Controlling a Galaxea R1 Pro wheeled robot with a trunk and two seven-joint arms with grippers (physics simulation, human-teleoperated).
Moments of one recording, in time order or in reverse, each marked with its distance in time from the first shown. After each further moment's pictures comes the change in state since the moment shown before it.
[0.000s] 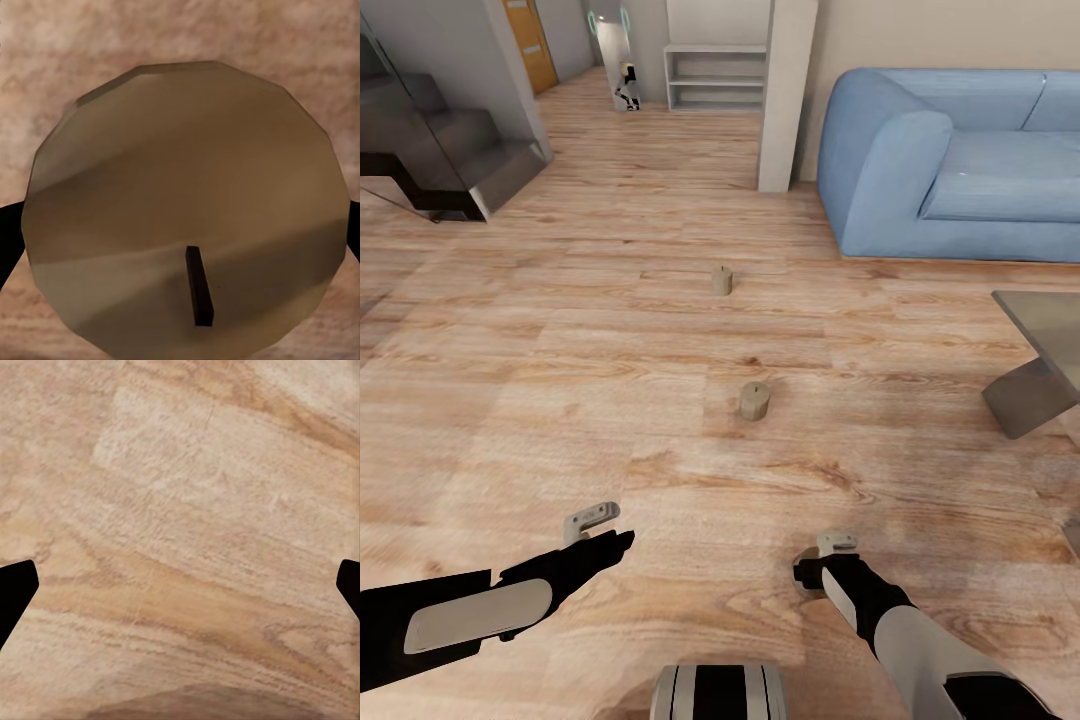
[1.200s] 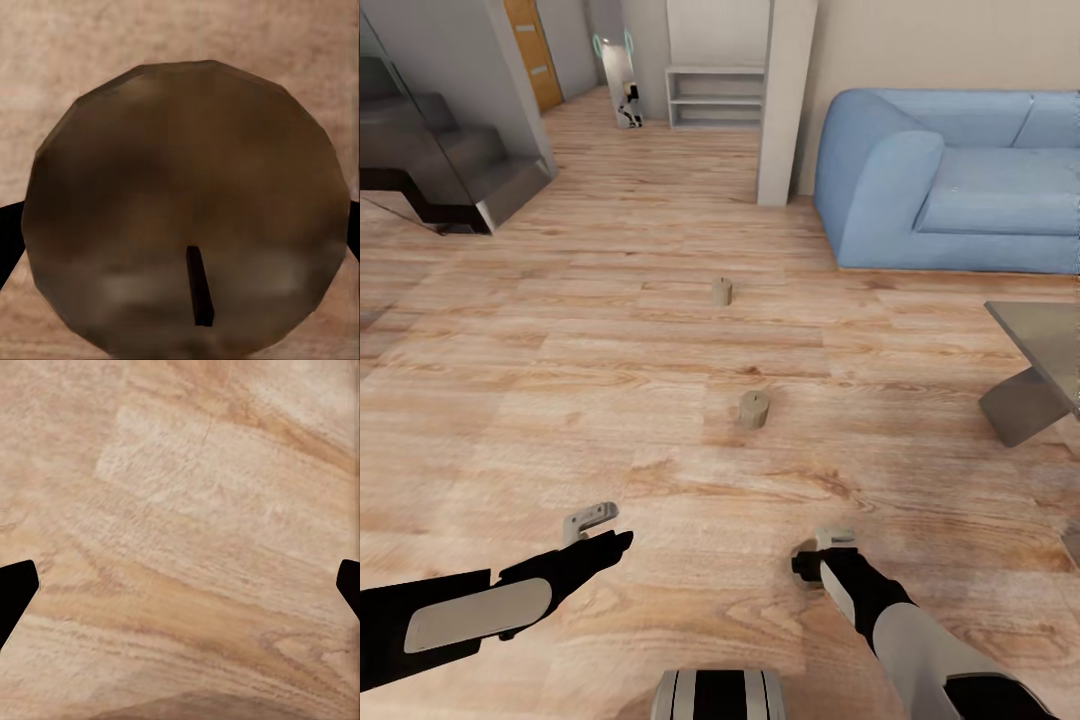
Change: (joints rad) left arm 0.000 0.002 0.000 0.006 0.007 0.001 0.000; right arm 0.000 0.004 0.001 -0.039 -0.001 0.005 -0.002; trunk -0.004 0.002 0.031
